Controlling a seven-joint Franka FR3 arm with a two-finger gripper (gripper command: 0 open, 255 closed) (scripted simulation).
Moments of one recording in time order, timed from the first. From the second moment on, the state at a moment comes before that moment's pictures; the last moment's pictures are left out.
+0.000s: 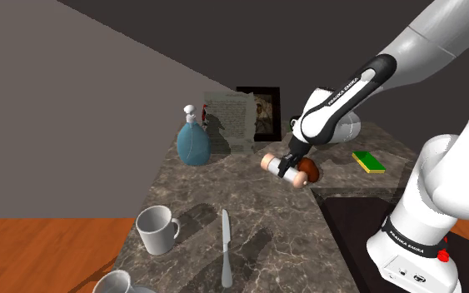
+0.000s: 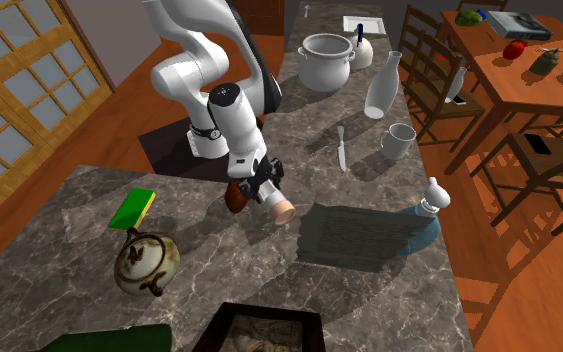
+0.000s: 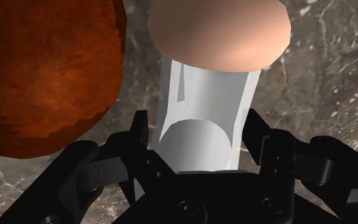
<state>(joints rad) 0.19 -0.22 -0.18 -2.88 0.36 2.86 -0.33</state>
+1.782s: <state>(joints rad) 0.04 -0.59 -0.07 -2.76 0.15 2.37 -0.13</state>
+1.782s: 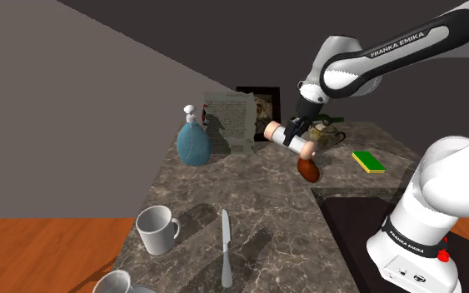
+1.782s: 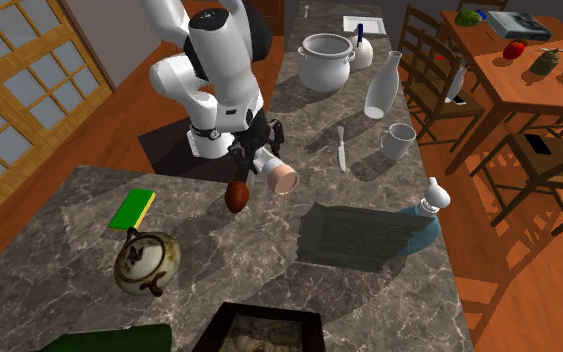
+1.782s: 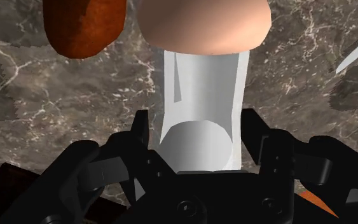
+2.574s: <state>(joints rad) -0.11 -0.58 -0.33 -2.70 0.04 2.28 -0.43</state>
